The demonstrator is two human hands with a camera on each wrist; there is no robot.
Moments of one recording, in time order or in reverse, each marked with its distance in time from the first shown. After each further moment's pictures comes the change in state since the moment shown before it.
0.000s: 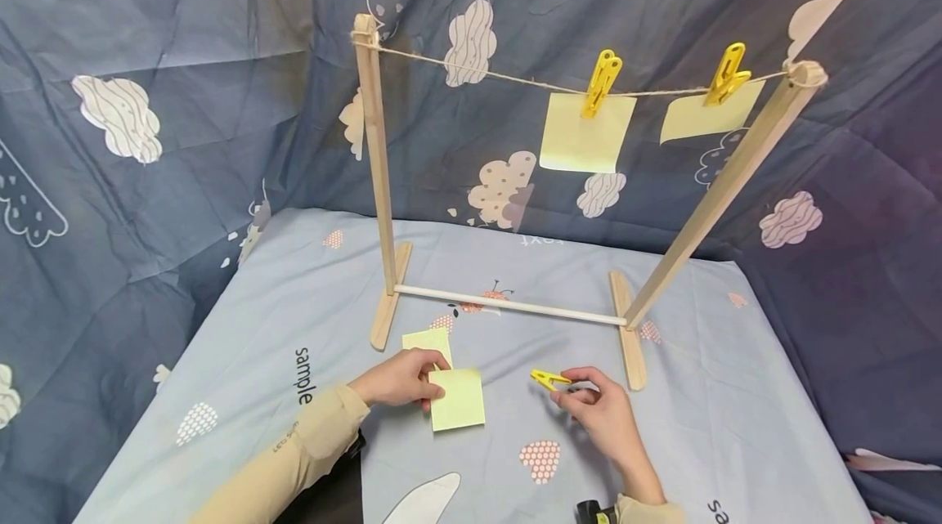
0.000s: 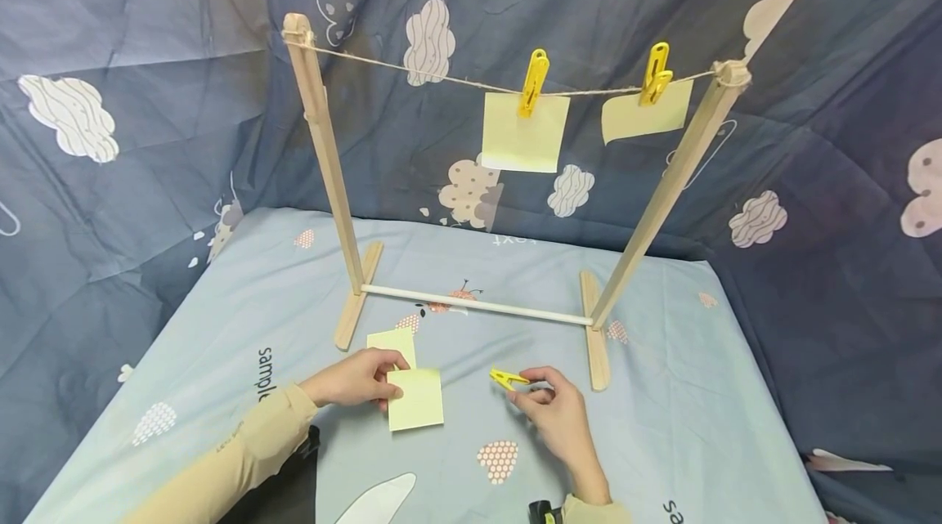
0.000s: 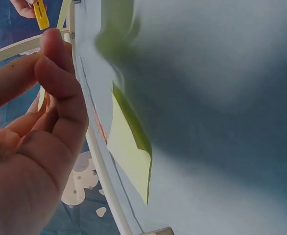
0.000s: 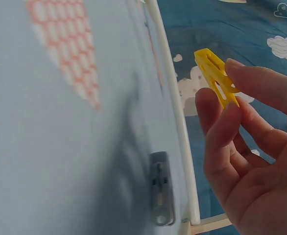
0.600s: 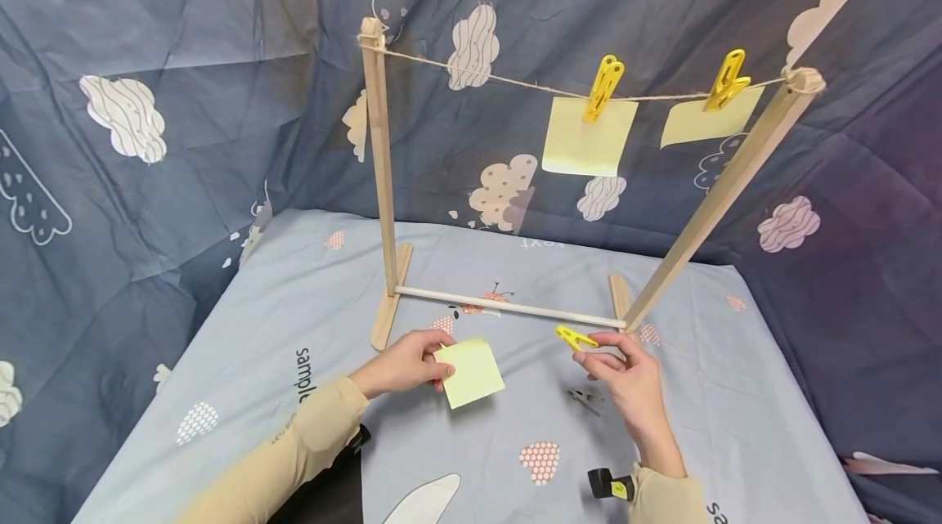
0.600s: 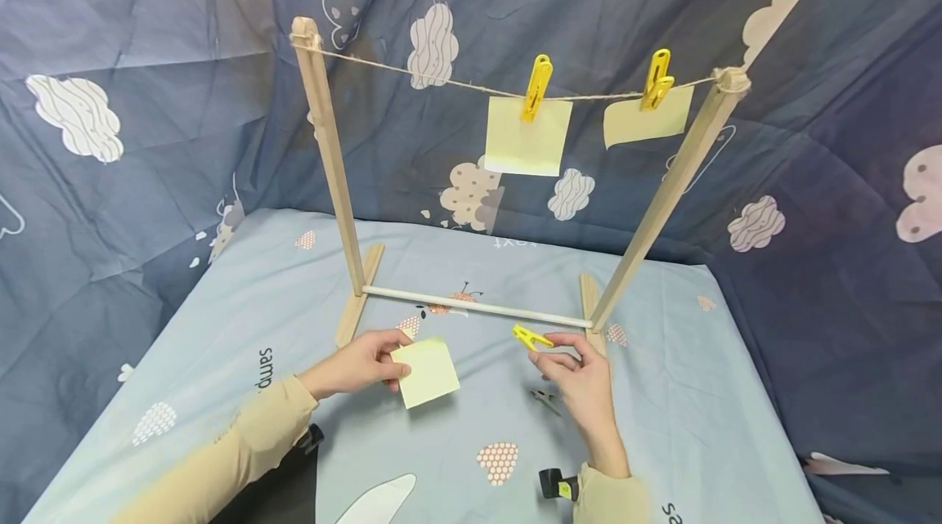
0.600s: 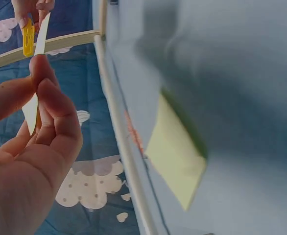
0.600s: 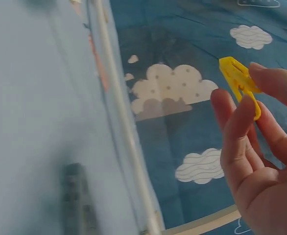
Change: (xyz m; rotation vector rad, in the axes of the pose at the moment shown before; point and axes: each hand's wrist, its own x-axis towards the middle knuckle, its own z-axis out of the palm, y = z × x) left_hand 0.003 0.021 -0.010 -0.157 0.119 0.086; right_hand 0.018 -0.035 -0.028 0.252 0.111 -0.150
